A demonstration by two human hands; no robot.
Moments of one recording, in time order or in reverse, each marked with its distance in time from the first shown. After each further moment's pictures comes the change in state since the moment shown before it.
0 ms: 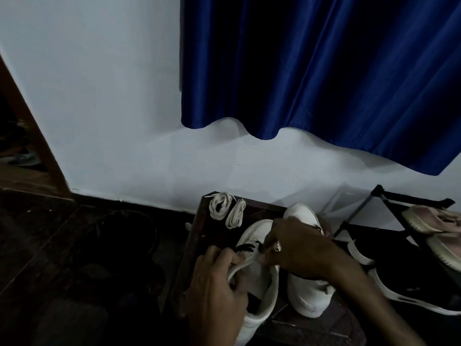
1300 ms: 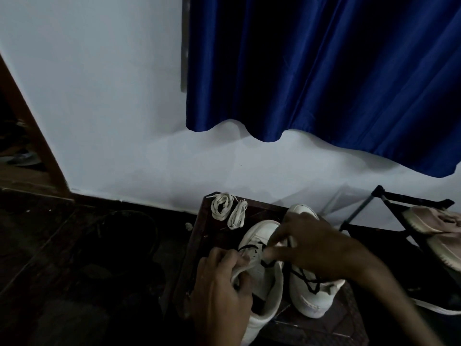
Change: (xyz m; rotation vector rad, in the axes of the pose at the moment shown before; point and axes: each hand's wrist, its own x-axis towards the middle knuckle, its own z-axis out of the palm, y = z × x) left_hand -0.002 -0.001 0.000 -0.043 0.005 -0.014; right_hand -0.020 -0.013 -0.027 -0.112 -0.056 0.046
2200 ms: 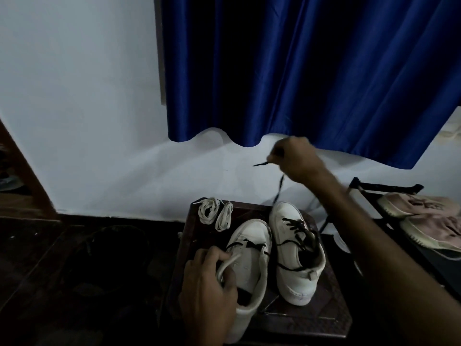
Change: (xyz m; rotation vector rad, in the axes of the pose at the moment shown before) left_hand -0.001 0.004 -0.006 0.024 -0.005 -0.031; right_hand 0.080 0.055 -0.066 0.149 0.634 0.163
